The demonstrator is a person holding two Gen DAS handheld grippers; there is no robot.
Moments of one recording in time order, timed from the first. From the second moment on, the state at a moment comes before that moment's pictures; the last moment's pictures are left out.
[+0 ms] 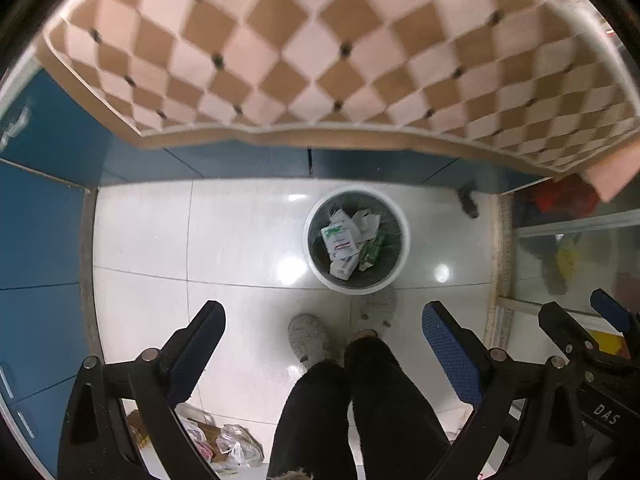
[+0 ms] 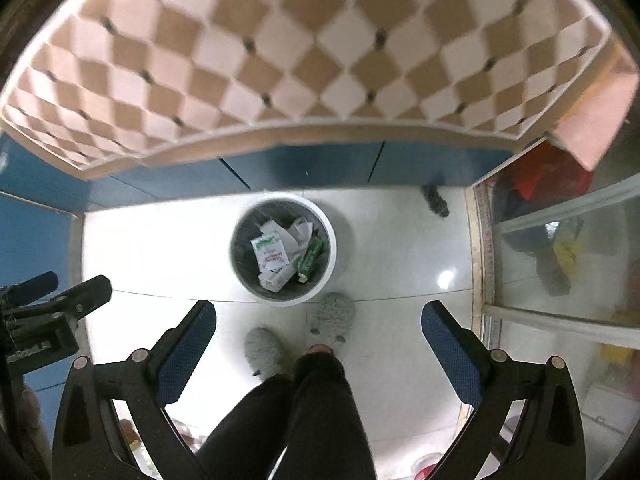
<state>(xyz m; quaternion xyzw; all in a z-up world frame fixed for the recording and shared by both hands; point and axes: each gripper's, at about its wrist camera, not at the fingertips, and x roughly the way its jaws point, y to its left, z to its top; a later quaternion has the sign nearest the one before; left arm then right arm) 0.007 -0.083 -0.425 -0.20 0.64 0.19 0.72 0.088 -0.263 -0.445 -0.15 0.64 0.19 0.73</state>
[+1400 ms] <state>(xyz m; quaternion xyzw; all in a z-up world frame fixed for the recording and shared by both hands) 0.245 0.042 -0.301 -0.17 0.59 0.36 0.70 0.353 -0.109 -0.347 -0.19 0.54 0.26 0.78</state>
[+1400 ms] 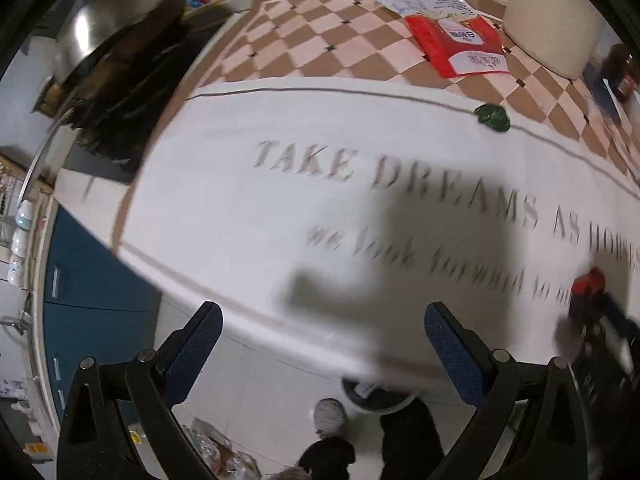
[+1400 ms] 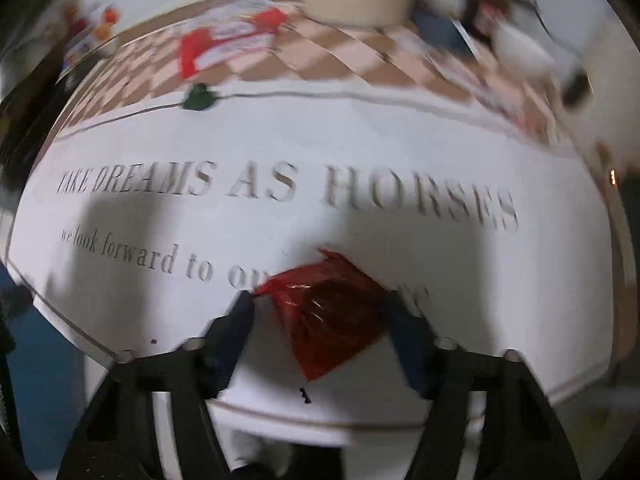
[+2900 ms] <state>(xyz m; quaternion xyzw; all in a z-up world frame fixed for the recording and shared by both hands) 0.153 -0.028 -0.254 -0.09 0.48 0.22 0.84 0.290 -0.193 -0.255 0.00 0.52 0.26 0.81</state>
